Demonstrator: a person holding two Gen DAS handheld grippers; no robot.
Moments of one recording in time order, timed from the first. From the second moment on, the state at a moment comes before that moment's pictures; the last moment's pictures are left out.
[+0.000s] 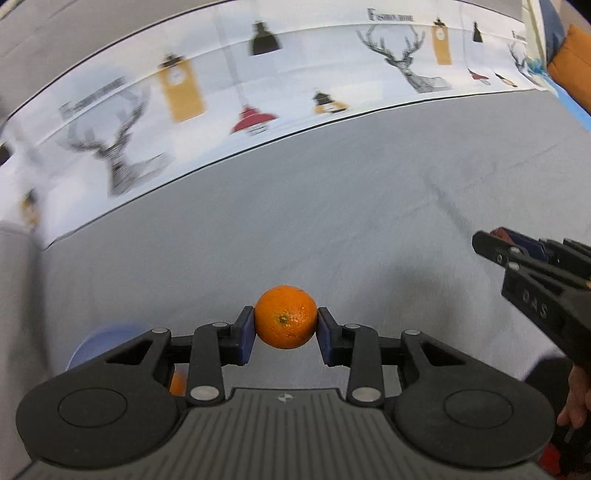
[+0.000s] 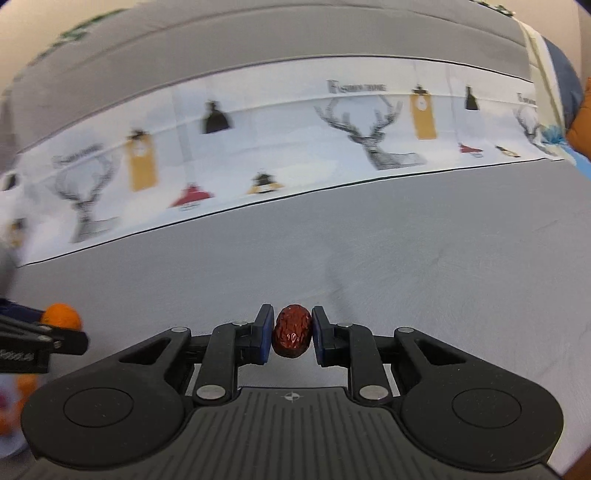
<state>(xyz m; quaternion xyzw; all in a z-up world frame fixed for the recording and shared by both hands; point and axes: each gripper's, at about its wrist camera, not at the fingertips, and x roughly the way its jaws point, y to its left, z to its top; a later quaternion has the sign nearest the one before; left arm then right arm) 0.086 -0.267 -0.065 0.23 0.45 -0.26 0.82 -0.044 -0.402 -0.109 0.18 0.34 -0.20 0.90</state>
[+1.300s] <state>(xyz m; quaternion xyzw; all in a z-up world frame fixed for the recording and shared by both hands) -0.051 -0.011 -0.008 0.12 0.44 -0.16 0.88 -0.138 -0.165 -0.021 0.04 0.36 0.04 0.93</state>
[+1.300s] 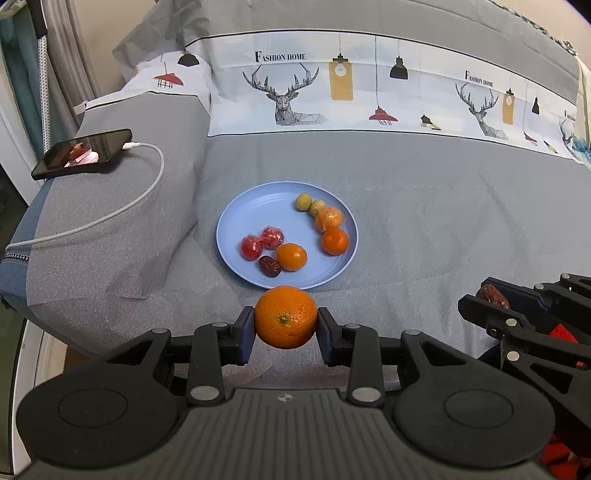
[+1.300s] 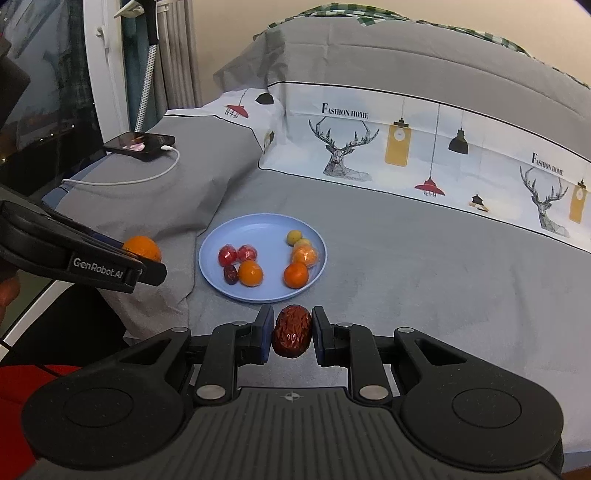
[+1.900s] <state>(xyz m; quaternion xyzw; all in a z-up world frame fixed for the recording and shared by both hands) -0.046 -0.014 -0.009 0.12 0.45 -0.16 0.87 -0.135 -0.165 -0.026 0.04 0.37 0.04 0.93</state>
